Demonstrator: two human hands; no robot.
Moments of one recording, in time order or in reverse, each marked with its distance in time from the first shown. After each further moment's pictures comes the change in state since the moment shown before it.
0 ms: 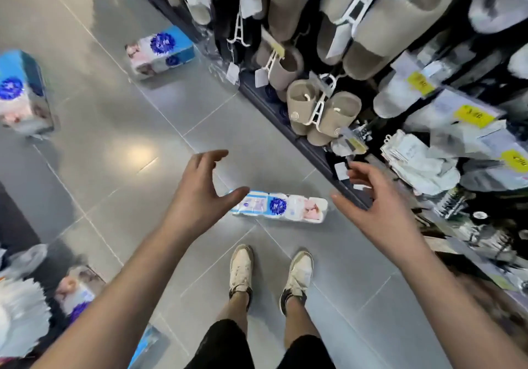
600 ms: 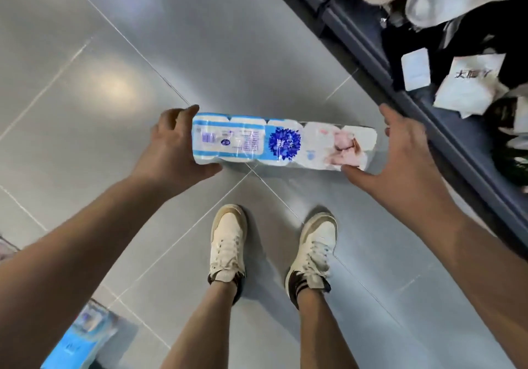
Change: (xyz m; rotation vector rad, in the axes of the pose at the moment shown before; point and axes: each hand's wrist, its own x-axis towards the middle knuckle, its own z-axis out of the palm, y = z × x) left_hand 0.093 -0.283 0.260 0.432 -0.281 -0.082; right_hand 0.103 0.296 0.230 -0.315 -0.090 0.139
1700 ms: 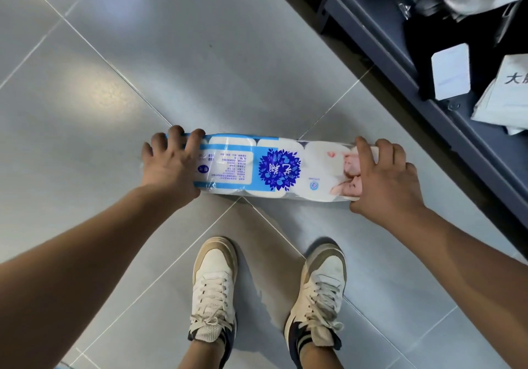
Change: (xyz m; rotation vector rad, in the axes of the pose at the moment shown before) left_hand 0.106 -0.041 0.112 0.492 -0.142 -0.064; right_hand 0.101 0.086 0.112 -0.706 -0.223 -0.037
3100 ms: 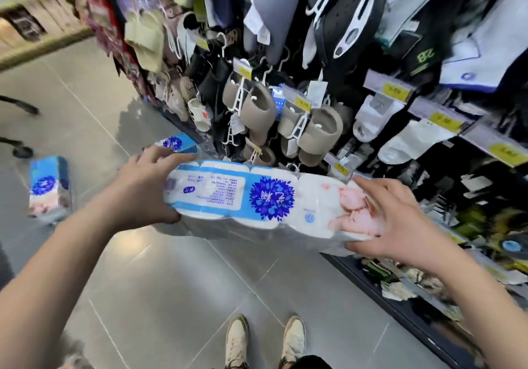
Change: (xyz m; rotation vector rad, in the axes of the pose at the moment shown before) left_hand -0.515 -0.126 -0.627 -0.248 0.463 0.187; right_hand -0.504 0.111 -0.577 0.552 0.500 -0.229
